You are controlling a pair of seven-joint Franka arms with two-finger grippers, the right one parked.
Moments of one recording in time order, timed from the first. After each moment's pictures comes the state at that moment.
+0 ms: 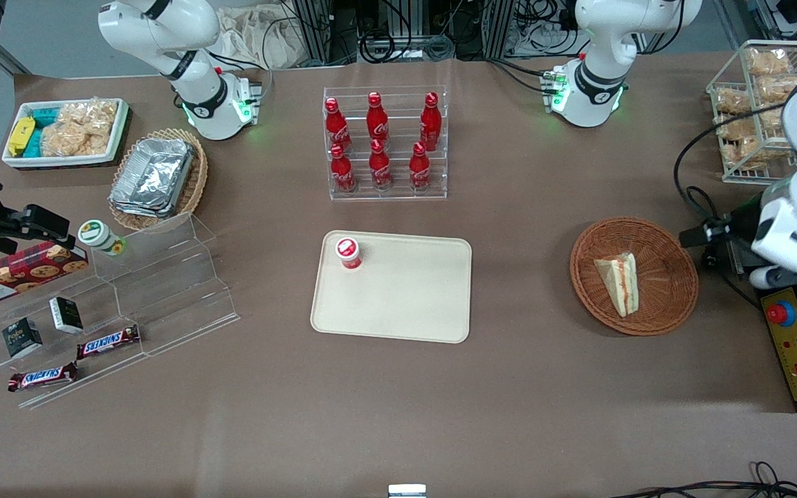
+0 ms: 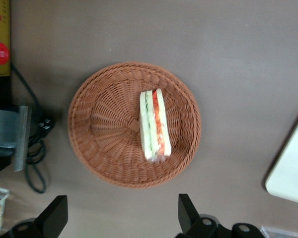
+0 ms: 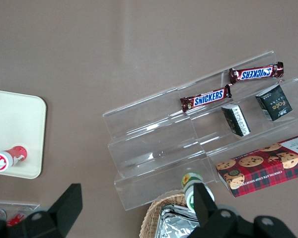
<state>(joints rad) -0.04 0.15 0.04 -1.74 -0.01 1.79 -0.22</state>
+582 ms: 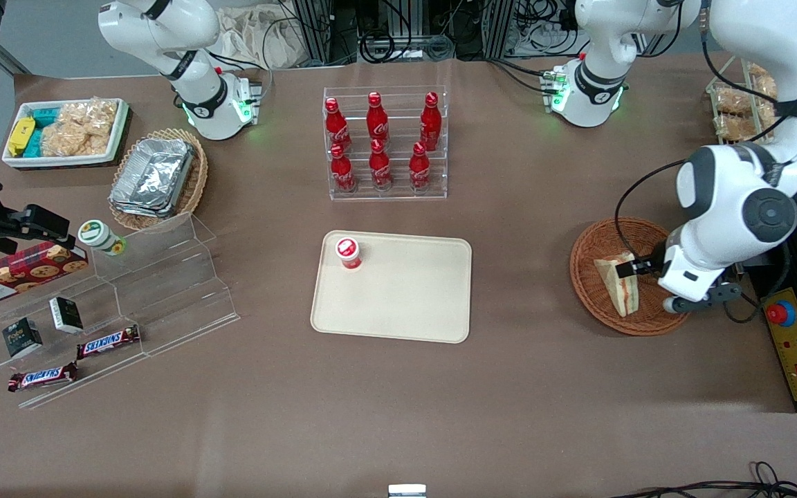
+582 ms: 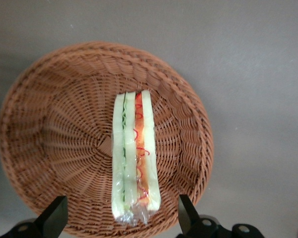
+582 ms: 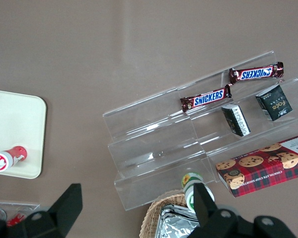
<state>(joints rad) -0.09 0.22 0.04 -2.07 0.00 2.21 -0.30</state>
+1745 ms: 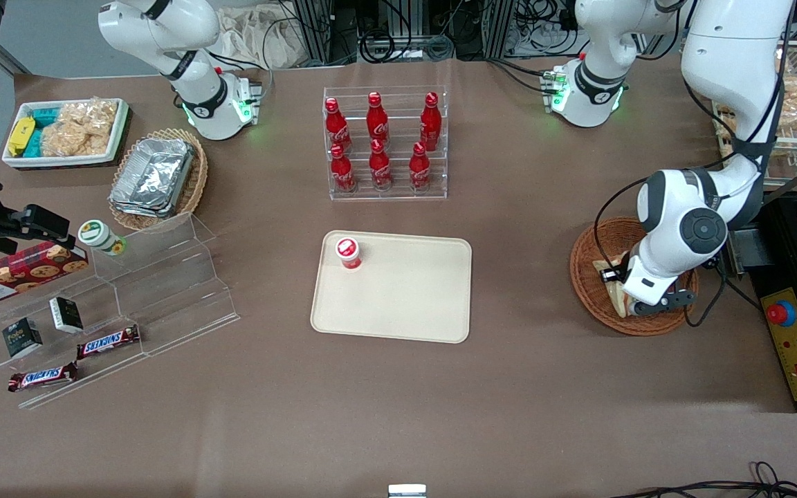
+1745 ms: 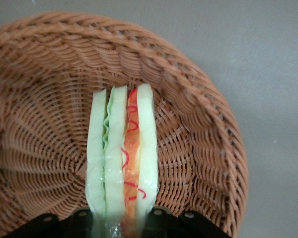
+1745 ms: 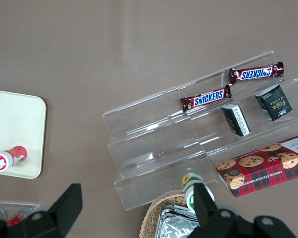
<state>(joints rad) -0.11 0.32 0.04 -2.14 0.06 2.41 -0.33</state>
